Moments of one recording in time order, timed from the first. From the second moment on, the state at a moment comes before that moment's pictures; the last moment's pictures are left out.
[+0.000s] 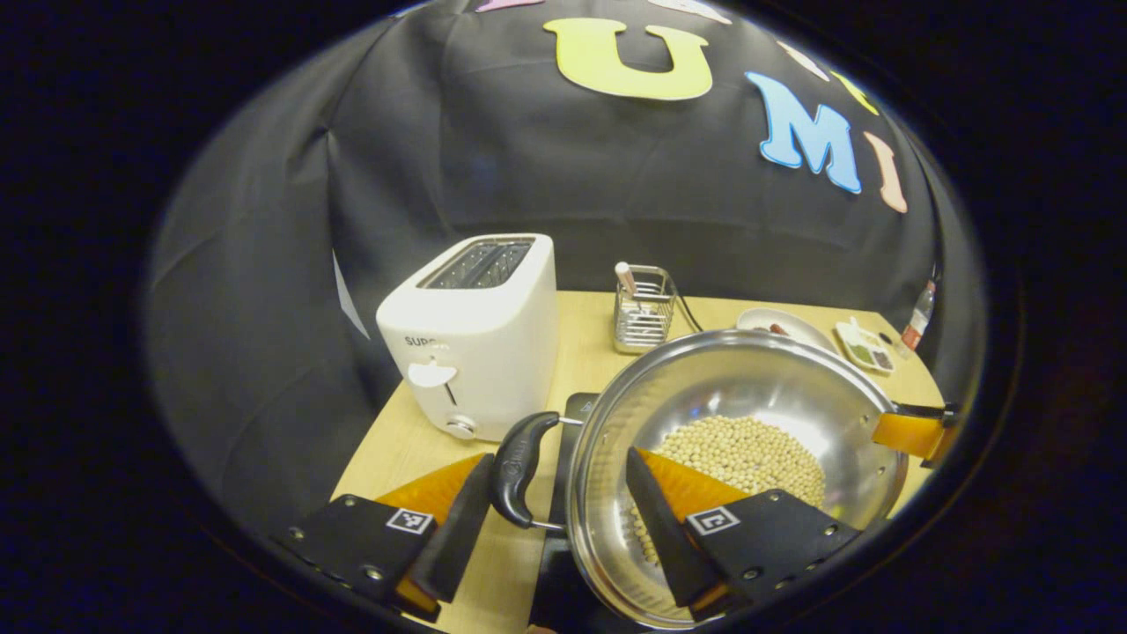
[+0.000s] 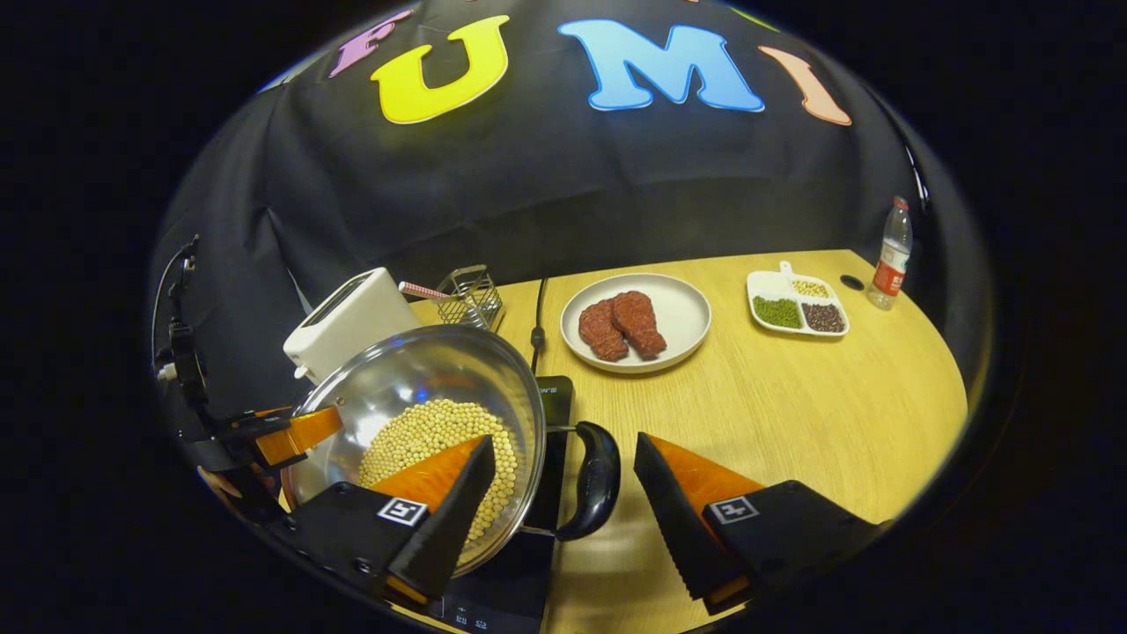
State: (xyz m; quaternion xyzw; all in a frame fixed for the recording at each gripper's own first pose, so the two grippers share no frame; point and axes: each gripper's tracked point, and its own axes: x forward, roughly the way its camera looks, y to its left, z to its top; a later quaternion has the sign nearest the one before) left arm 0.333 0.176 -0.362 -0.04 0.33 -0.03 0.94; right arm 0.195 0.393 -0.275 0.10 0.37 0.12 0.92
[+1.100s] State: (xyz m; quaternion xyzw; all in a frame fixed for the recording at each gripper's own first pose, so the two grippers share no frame) left arm 0.178 0.001 -0.073 -0.05 0.03 -0.02 1.00; right arm 0.109 0.086 -0.109 0.03 0.13 0.03 0.99
